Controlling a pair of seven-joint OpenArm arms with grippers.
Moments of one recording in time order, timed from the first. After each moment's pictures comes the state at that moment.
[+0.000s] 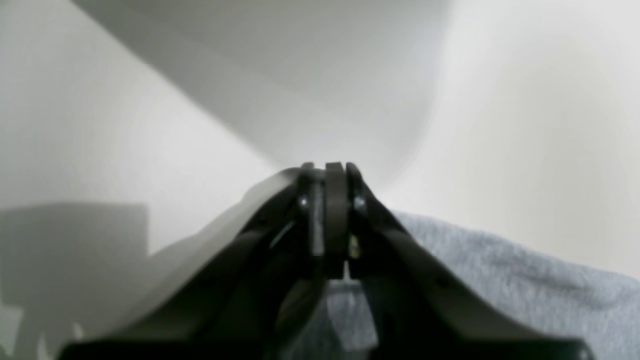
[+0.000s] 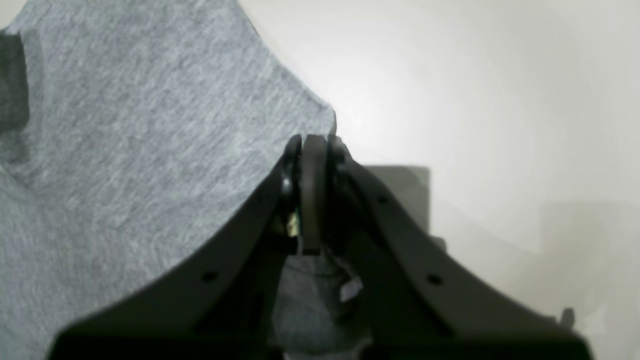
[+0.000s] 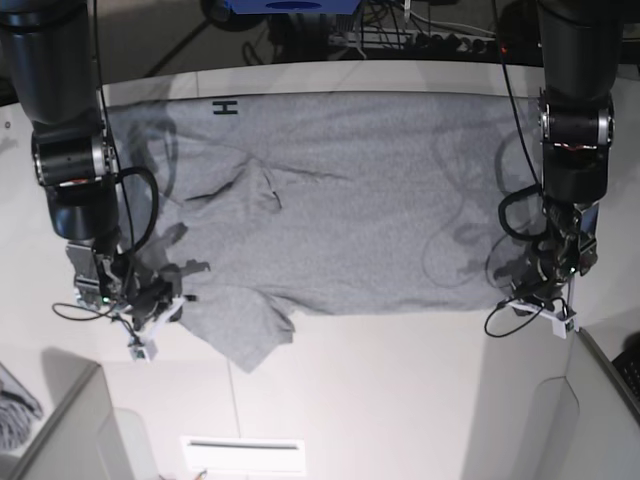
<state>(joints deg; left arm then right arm) -30.3 -26.0 8.3 29.4 -43.3 -7.5 19.3 41.3 16.2 -17.4 20.0 24.1 21.9 -23.7</state>
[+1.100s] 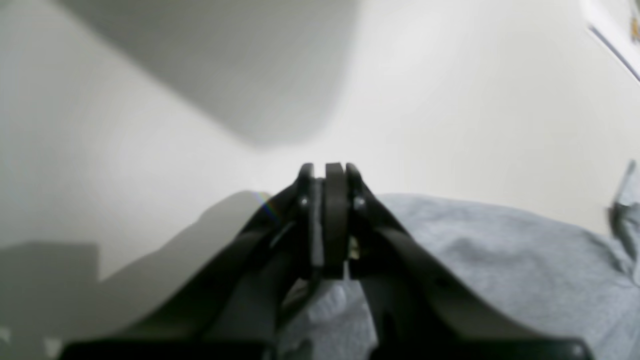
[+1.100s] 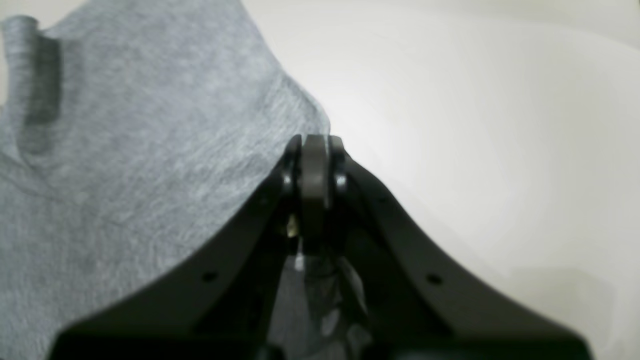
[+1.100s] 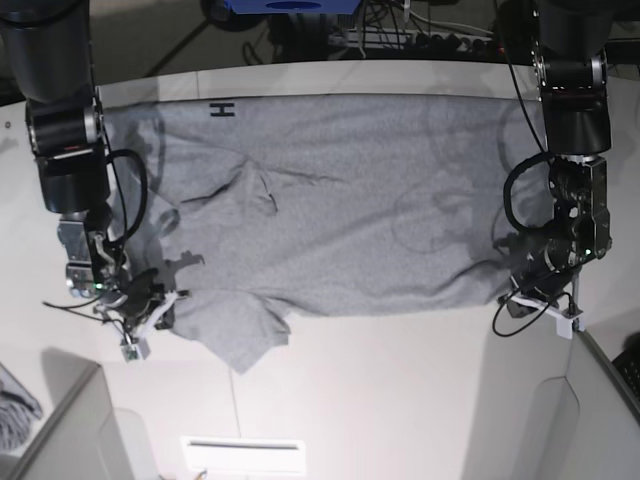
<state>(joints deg) -16.9 -26.8 -3.6 62.0 -45.1 -6.0 34.9 34.0 20.2 -17.4 36.2 23.3 20.9 -20.7</state>
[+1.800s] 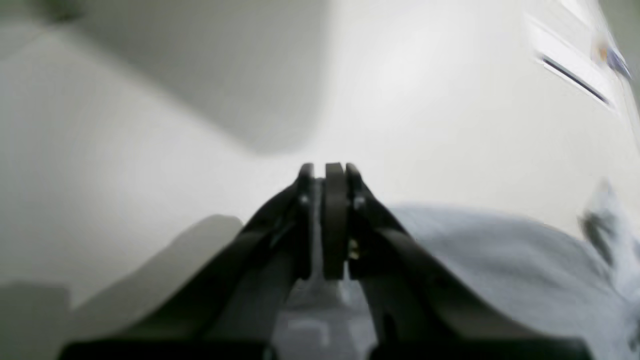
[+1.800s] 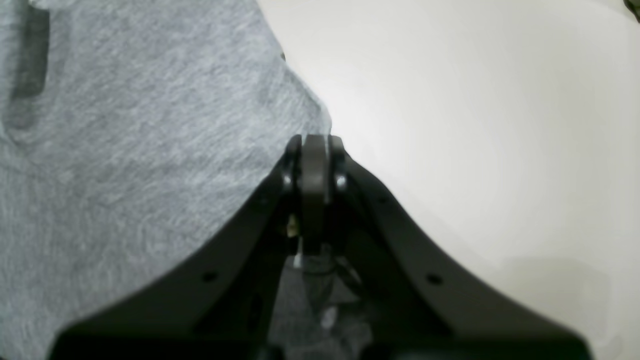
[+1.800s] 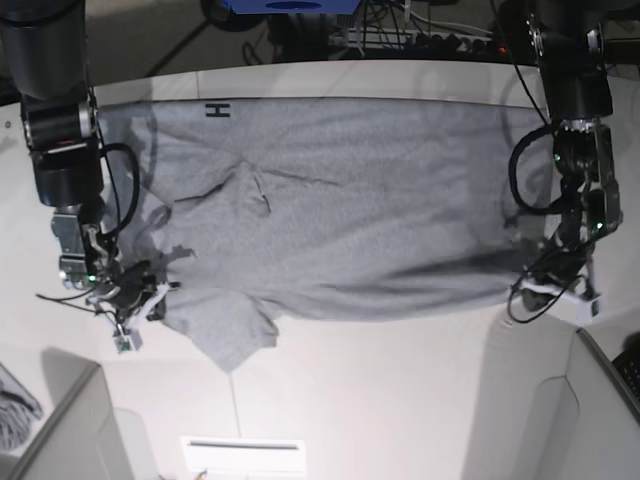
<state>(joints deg) -7.1 -26.6 -11.6 76.4 -45.4 -1.6 35.9 32.4 21.5 -17.4 36.1 23.1 21.0 -20.2</state>
